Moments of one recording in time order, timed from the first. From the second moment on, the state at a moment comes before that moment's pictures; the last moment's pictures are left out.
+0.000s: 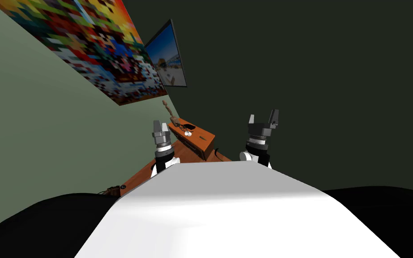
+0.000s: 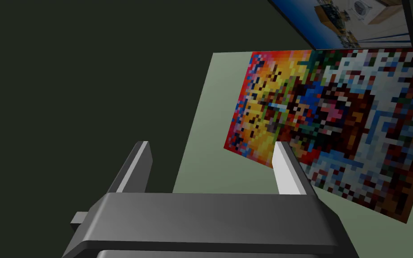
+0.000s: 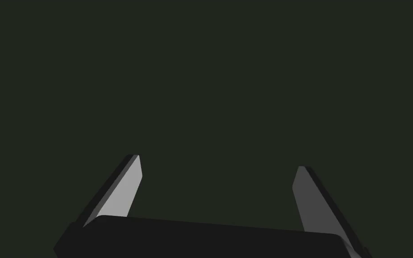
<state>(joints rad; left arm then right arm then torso) 0.53 -0.02 0.04 -2.23 -0.06 -0.63 -0.16 0.47 0.00 -0.01 -2.25 -0.09 -0.61 -0.10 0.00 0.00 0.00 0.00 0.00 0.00</state>
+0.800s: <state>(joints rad) 0.43 0.13 0.11 -2.07 -0.01 -0.53 -0.19 0.47 0.00 -0.01 -2.25 -0.09 -0.61 -0.10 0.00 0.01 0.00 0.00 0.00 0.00</state>
